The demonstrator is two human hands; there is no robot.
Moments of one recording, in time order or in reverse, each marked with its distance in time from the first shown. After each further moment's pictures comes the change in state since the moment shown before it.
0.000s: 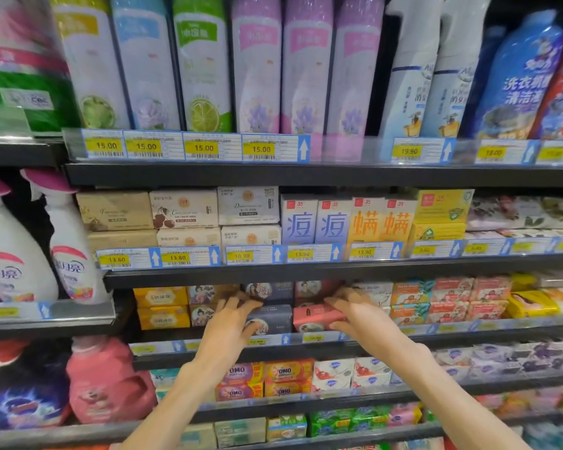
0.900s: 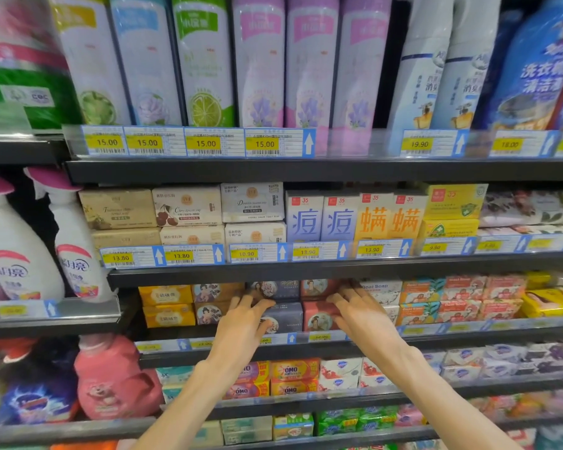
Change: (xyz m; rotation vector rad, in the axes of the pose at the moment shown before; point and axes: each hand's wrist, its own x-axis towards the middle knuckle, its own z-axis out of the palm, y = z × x) left_hand 0.002 0.016 0.003 0.095 -0.005 0.011; right_hand 0.011 -0.013 0.021 -0.225 0.126 0.036
